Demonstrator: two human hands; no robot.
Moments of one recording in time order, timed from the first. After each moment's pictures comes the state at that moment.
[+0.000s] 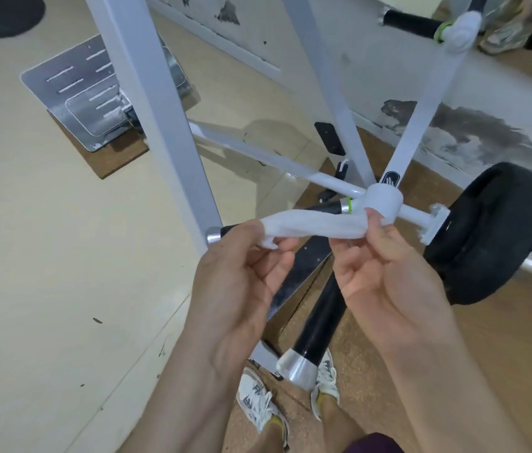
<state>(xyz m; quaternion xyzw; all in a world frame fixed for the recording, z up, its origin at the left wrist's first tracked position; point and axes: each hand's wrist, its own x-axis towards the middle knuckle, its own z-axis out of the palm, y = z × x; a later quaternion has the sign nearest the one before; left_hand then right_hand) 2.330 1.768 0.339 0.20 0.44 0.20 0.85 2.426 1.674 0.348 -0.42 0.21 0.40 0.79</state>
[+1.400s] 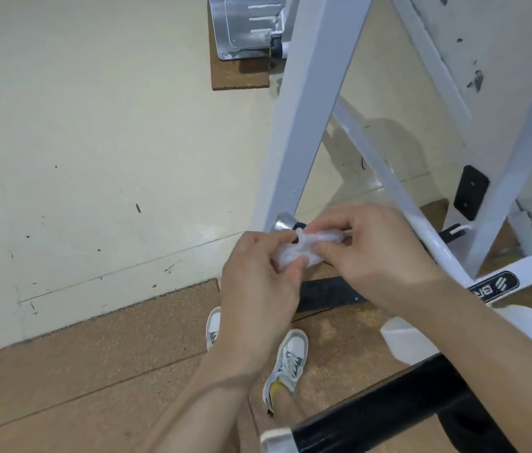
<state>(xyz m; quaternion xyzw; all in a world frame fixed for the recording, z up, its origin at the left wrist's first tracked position) 2.331 1.775 0.235 0.56 0.68 0.22 0.42 2.471 1.802 0.272 -0.67 -0.61 0.41 0.13</state>
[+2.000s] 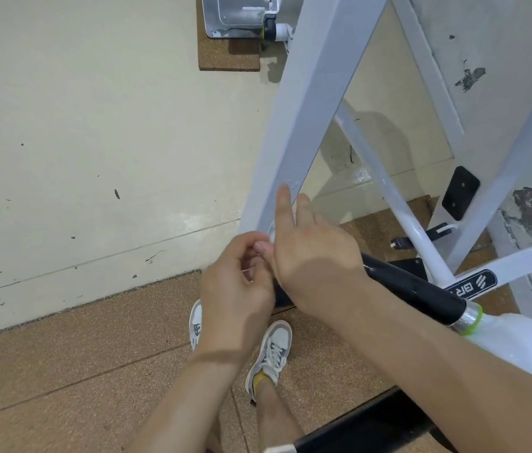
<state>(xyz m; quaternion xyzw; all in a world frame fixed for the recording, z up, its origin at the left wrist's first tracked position) 2.314 1.775 0.206 0.45 0.69 0.30 0.48 2.416 1.815 0.229 -0.66 -0.69 0.23 -0.21</state>
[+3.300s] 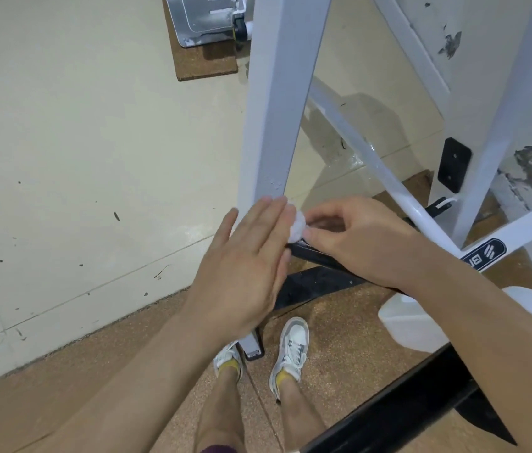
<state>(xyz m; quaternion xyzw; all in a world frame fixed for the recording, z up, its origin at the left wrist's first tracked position) 2.303 1.812 0.195 0.88 0.42 0.03 0.22 2.479 1.818 0.260 -0.70 -0.53 0.48 0.04</state>
